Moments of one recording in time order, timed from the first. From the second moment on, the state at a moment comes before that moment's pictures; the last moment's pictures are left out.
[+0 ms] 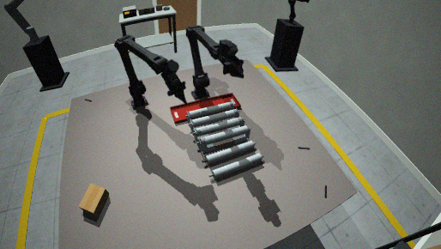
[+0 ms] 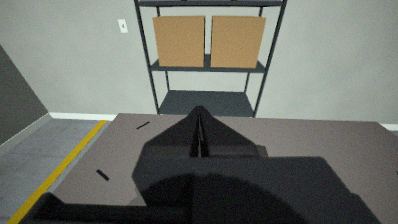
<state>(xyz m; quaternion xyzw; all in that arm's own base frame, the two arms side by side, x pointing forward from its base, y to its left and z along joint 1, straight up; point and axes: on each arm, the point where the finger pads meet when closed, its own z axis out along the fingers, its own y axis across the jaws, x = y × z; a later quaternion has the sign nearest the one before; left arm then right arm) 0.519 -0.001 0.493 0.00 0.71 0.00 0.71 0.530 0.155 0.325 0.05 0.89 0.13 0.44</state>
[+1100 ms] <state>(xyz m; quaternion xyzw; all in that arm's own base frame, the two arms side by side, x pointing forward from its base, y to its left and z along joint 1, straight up) 0.519 -0.001 0.493 0.00 0.71 0.00 0.71 0.385 0.290 0.154 0.09 0.99 -0.01 0.08</state>
